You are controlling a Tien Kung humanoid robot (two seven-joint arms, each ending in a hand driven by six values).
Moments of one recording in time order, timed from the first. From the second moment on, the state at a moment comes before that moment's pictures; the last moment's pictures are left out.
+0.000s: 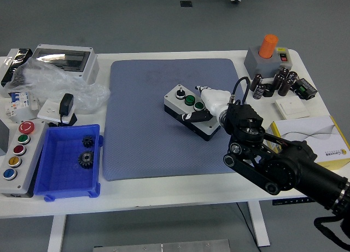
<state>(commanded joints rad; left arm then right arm) 0.15 0.29 -0.56 -0.30 0.25 0.04 0.11 0.70 -0.15 0.59 1.18 -1.93 0.01 -0.65</state>
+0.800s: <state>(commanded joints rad) 0.14 0.29 -0.57 -0.30 0.26 0.05 0.10 0.72 -0.14 0.51 1.16 -1.96 -0.03 -0.65</state>
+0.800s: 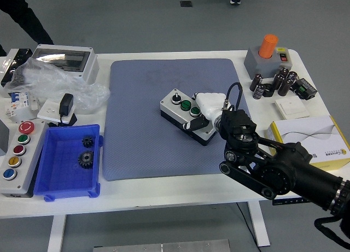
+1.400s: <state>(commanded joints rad) 0.14 0.29 -0.57 -0.30 0.26 0.05 0.10 0.74 -0.20 0.46 1.20 -1.96 -0.14 -0.59</state>
